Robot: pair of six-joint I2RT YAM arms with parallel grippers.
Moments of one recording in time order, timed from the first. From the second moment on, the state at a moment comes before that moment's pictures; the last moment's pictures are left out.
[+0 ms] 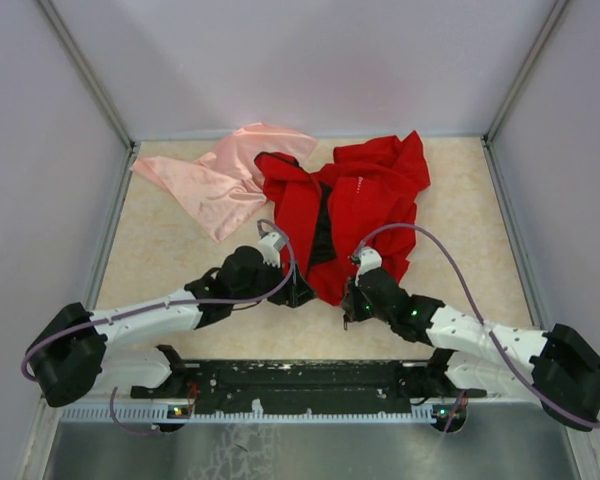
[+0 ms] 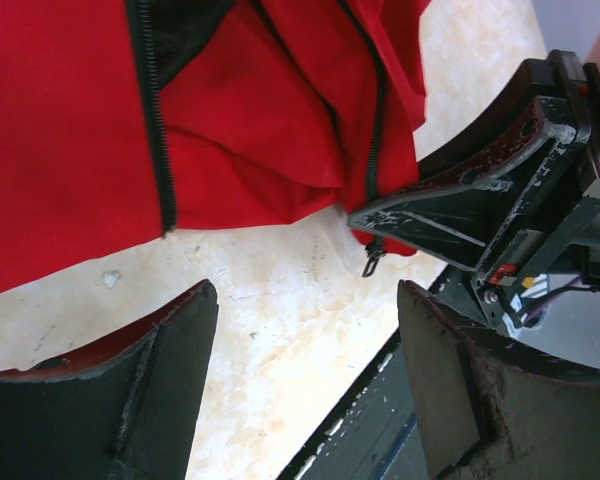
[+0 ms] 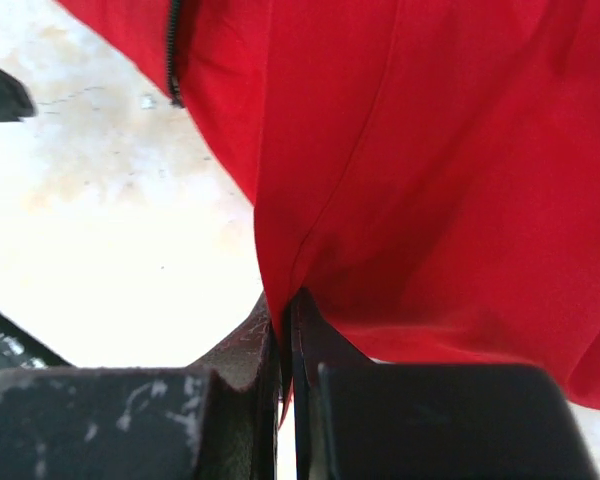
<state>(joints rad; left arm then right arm) -0.90 1.21 0.54 0.19 0.13 -0.64 0.90 0.99 0.39 -0.13 0.18 0.54</state>
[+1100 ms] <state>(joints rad) -0.93 1.43 0.50 0.54 0.39 -0.71 0.84 0.89 0.24 0.38 -0.03 0.72</state>
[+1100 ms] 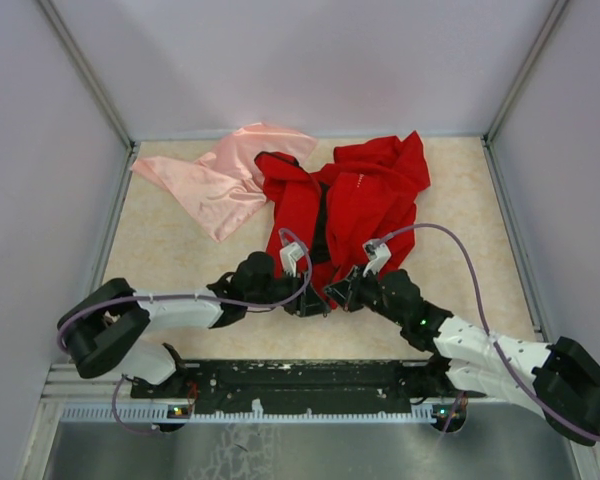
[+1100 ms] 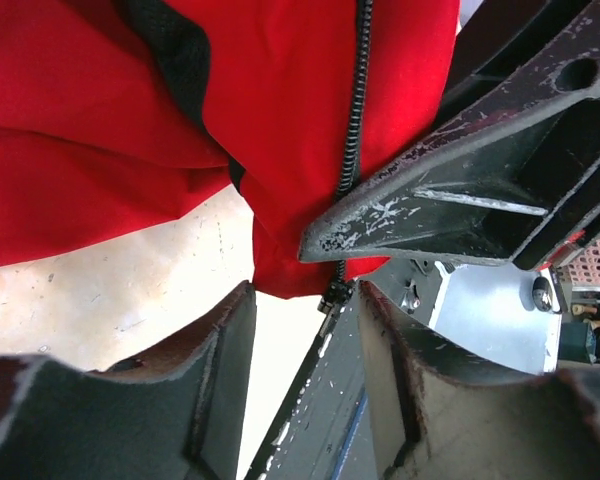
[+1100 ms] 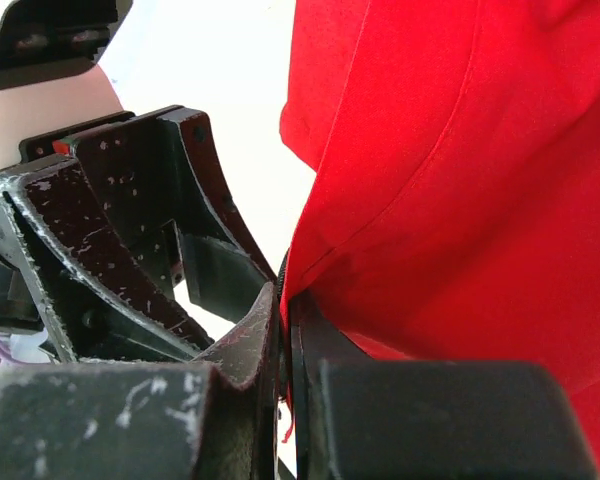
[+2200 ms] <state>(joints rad) -0.93 1.38 0.47 0.58 0.40 -0.74 0.80 0.80 0.12 0.53 -0.16 0.73</state>
